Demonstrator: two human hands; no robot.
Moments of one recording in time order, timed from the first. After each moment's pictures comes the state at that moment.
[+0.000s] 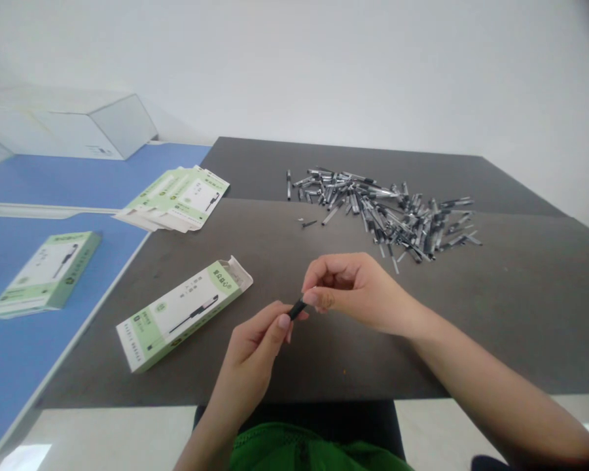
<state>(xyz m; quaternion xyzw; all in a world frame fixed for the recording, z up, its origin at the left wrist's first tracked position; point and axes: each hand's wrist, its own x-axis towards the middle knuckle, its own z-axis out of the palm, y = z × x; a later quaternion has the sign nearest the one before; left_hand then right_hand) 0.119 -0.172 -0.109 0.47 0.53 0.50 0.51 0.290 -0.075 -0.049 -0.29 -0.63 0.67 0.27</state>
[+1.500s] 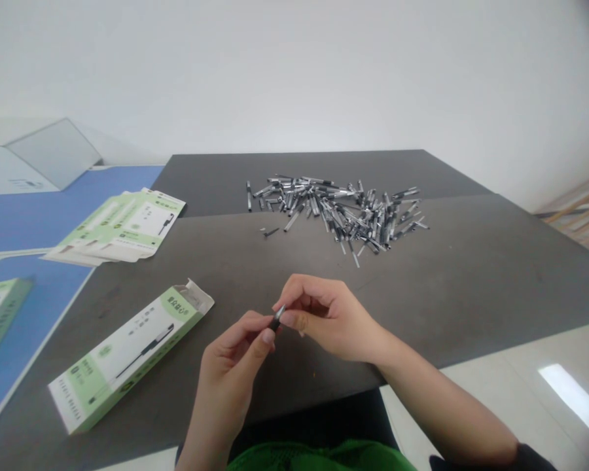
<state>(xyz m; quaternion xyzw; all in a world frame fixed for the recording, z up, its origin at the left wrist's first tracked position) 0.138 -0.160 -0.120 0.44 0.44 0.57 0.53 0.307 -0.102 -0.074 -0.28 -0.59 0.65 0.39</state>
